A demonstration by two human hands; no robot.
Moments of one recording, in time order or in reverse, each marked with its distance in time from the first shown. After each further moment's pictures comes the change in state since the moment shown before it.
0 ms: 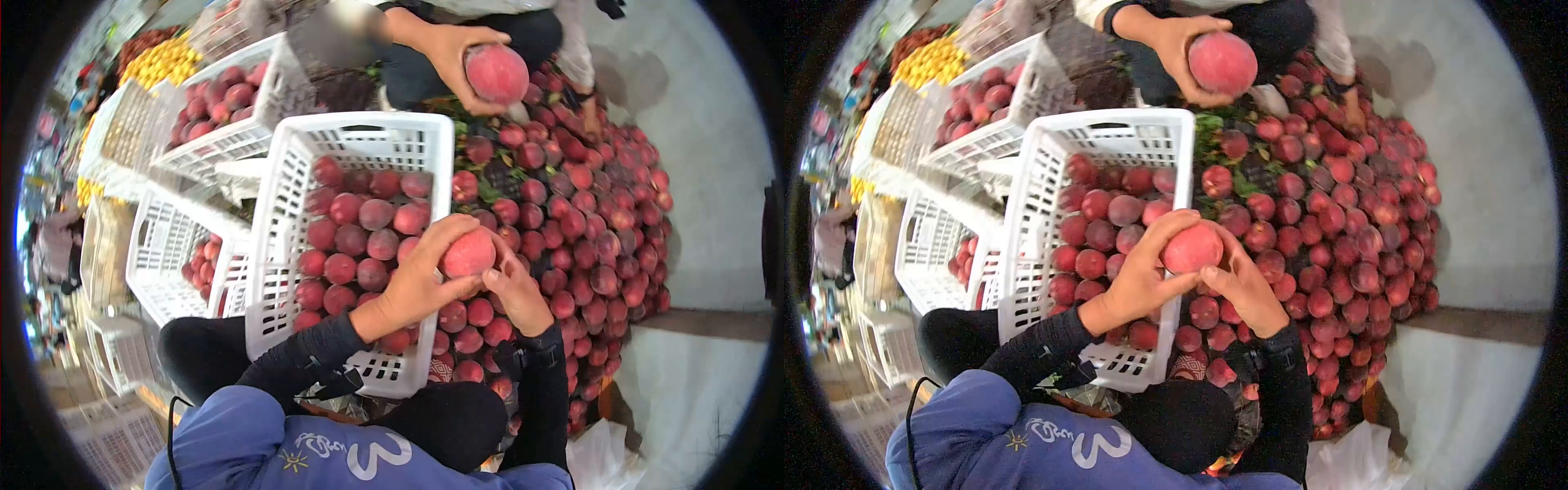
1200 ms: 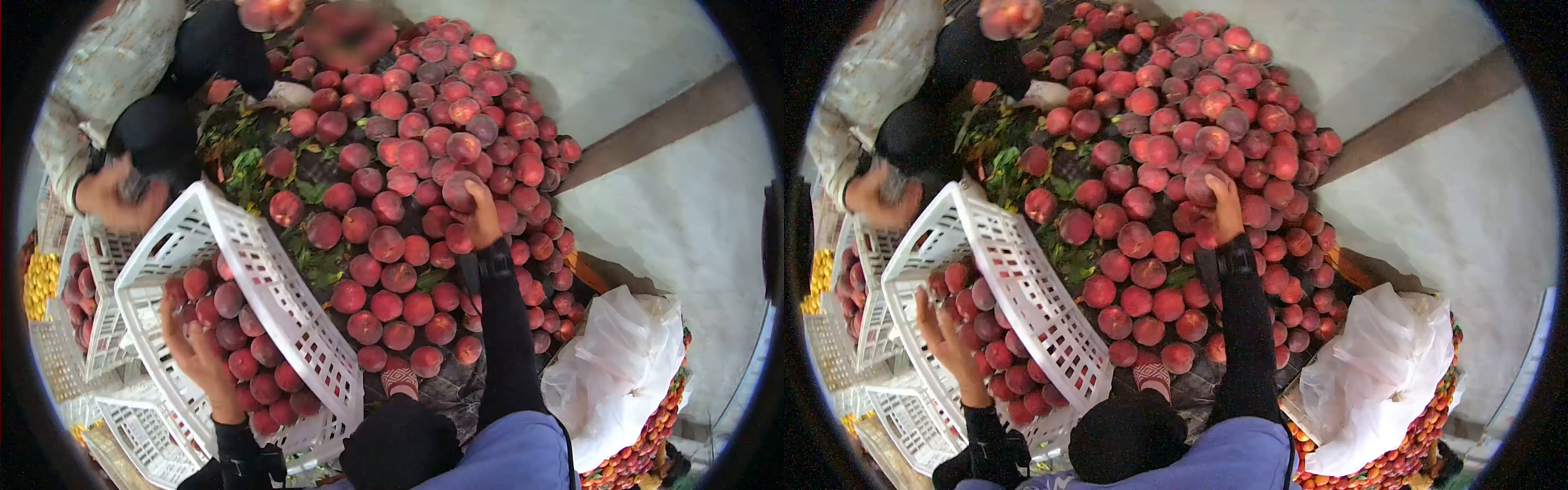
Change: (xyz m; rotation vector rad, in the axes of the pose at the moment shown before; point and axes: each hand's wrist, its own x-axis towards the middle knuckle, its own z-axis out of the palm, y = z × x) left_hand -0.003 -0.051 -0.039 0.187 0.401 -0.120; right_hand -0.103 0.094 -0.238 0.236 1.170 -0.232
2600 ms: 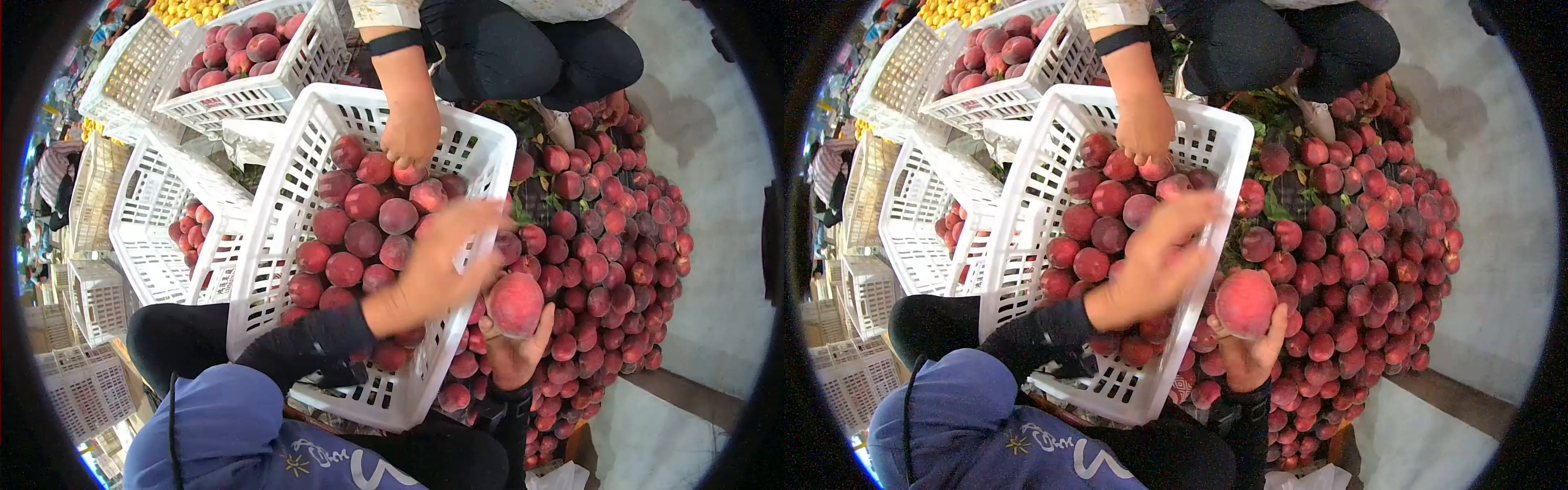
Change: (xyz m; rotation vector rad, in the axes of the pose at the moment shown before) left_hand 0.026 0.004 0.025 -0.122 -0.109 0.218; right_hand -0.189 0.018 0.201 0.247 -0.576 0.522
